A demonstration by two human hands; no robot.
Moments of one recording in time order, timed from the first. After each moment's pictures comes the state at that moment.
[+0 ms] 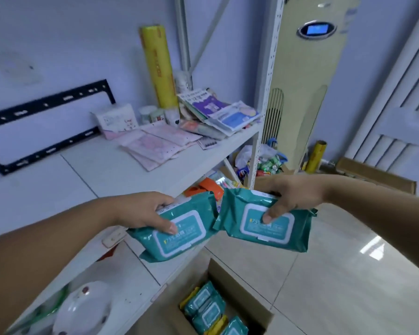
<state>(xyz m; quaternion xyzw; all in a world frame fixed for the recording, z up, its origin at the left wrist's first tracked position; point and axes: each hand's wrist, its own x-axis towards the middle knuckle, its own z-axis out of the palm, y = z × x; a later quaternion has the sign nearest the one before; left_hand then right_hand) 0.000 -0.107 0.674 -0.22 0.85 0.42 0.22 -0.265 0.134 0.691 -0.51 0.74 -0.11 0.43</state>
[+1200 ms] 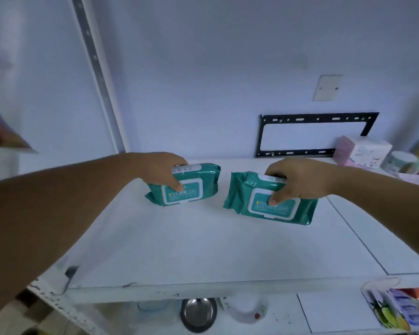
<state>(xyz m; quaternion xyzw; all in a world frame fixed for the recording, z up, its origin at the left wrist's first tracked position) 0.540 -0.326 0.731 -0.55 0.81 0.21 0.07 0.198 -0.264 0.753 -0.81 0.57 0.03 0.16</state>
